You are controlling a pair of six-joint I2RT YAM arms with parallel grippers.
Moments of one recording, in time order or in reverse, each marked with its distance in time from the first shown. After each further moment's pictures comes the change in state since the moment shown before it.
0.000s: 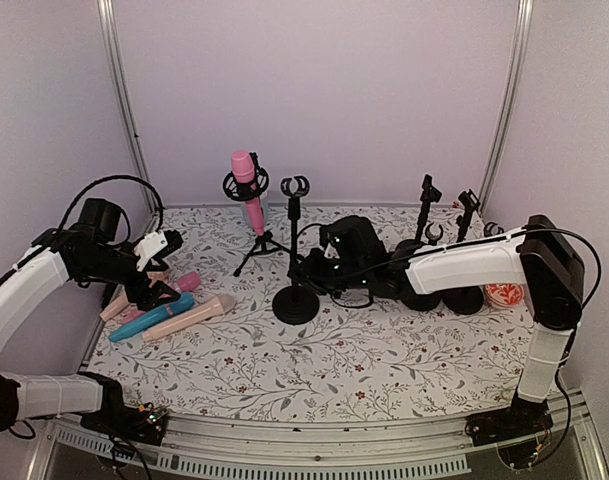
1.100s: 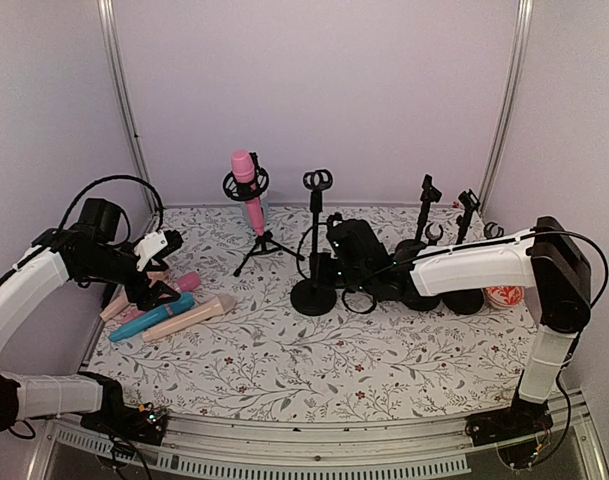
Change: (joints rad) left arm 0.000 0.000 0.000 0.000 0.001 0.001; right arm 0.023 -0.039 -0.014 -0.107 0.361 -0.372
